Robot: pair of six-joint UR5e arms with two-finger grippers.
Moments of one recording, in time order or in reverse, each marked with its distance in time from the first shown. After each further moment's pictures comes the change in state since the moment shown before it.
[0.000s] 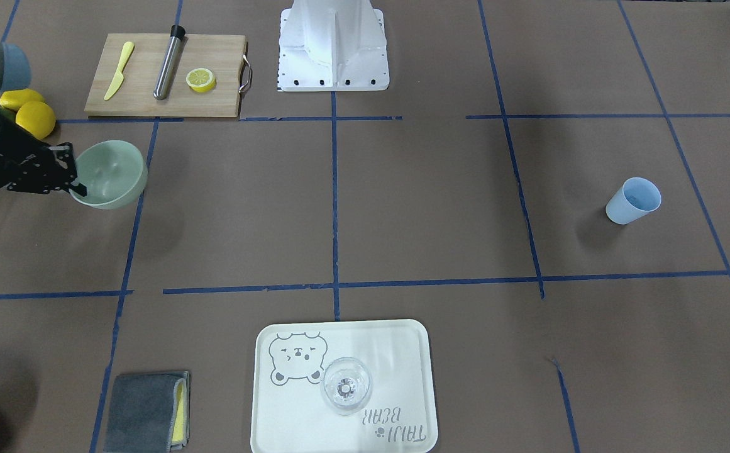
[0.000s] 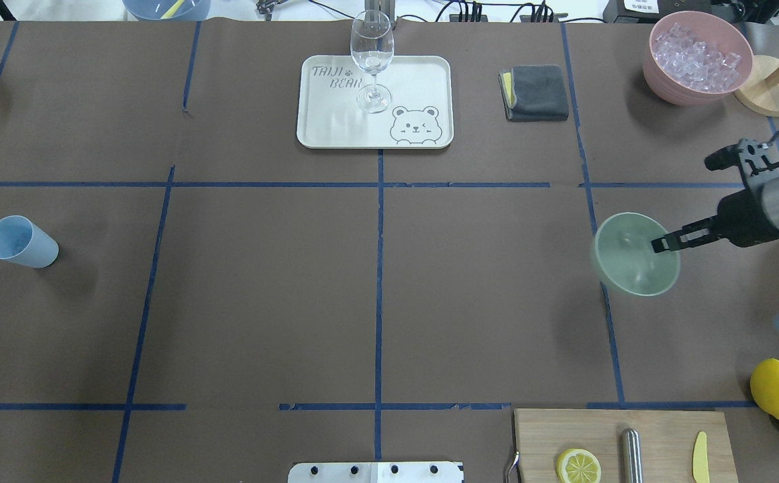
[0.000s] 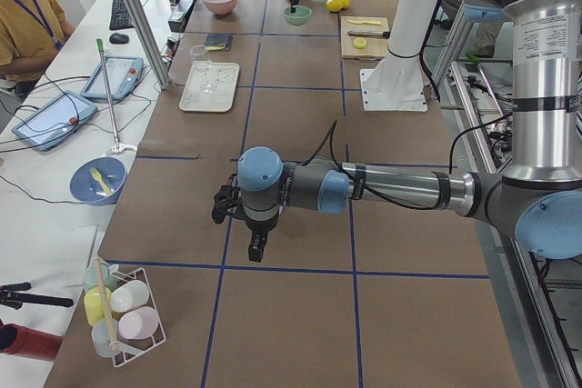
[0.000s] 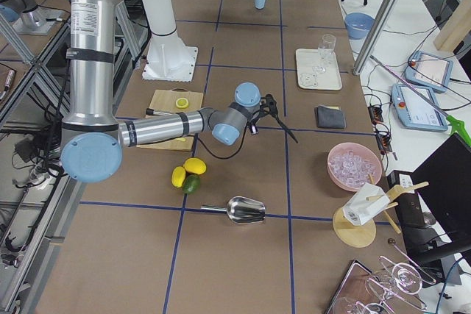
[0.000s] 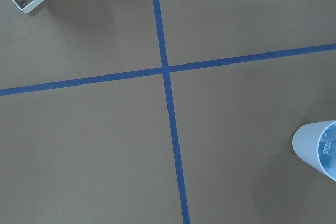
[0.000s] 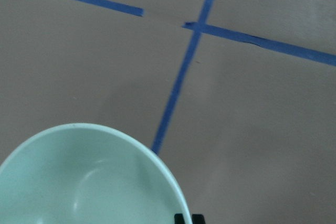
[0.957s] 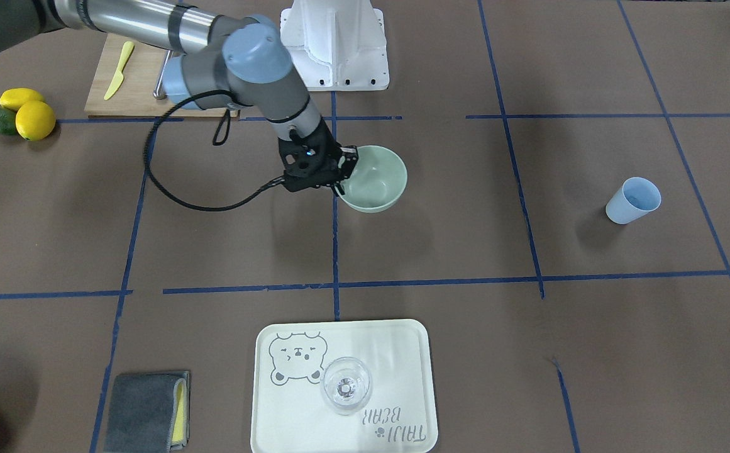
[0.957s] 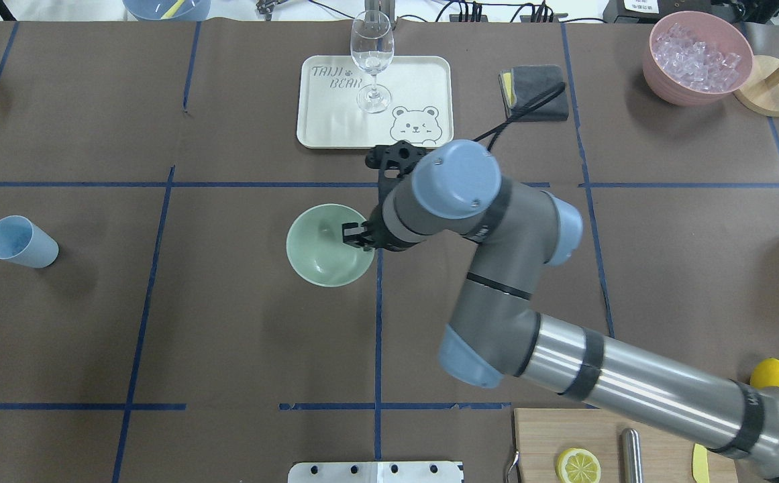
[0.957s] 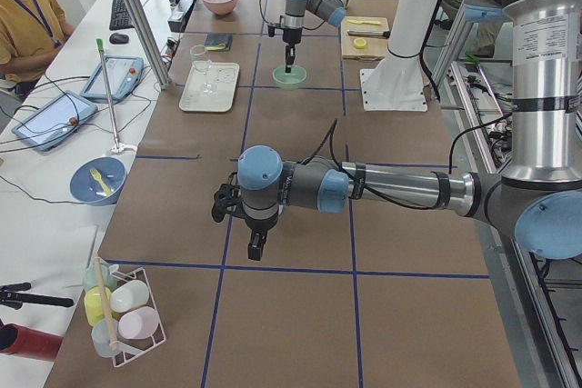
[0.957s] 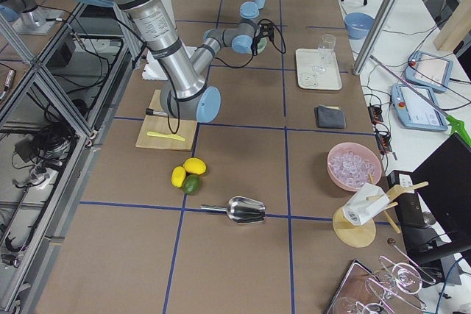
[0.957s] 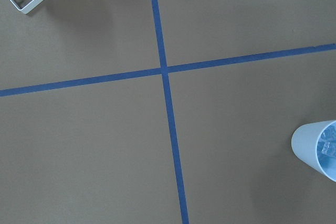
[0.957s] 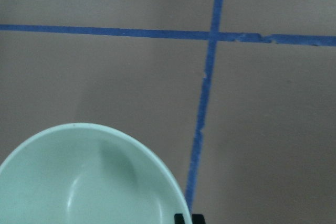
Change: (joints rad) left arm 0.003 -0.001 -0.006 -0.003 -0.002 0.000; right arm -0.415 0.786 -0.269 -0.445 -0.441 0.426
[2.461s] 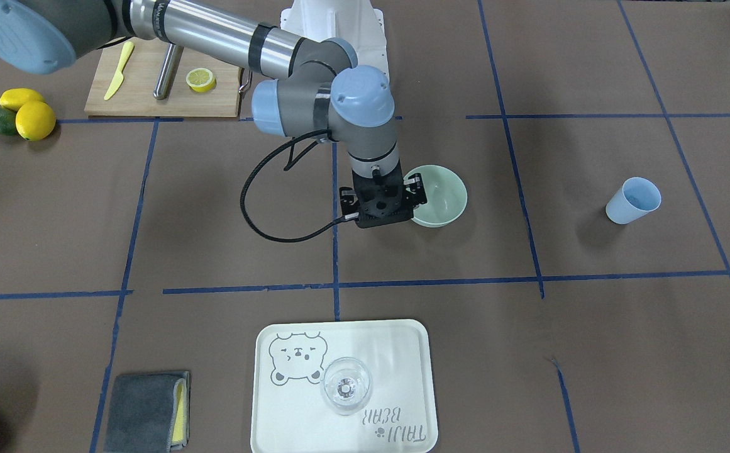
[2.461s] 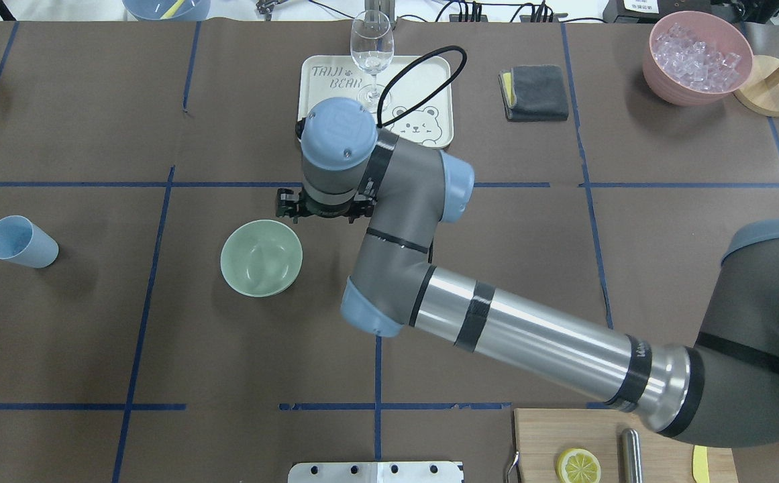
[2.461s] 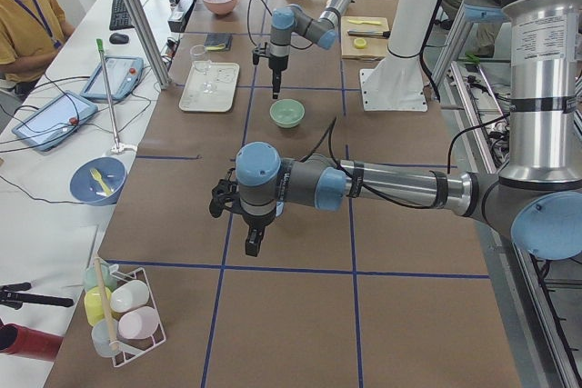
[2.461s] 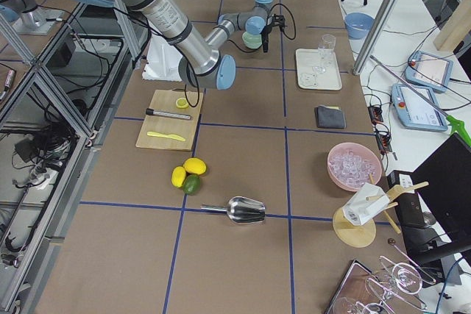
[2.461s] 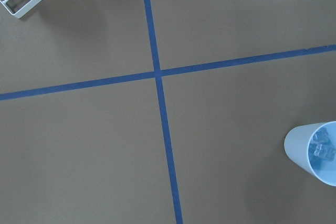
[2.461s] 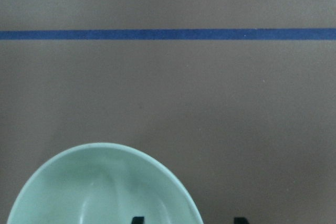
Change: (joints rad) left arm 0.004 -0.021 -0.003 -0.029 -0.004 -0.002; right arm 0.069 0.212 -0.254 -0.111 0.077 -0.071
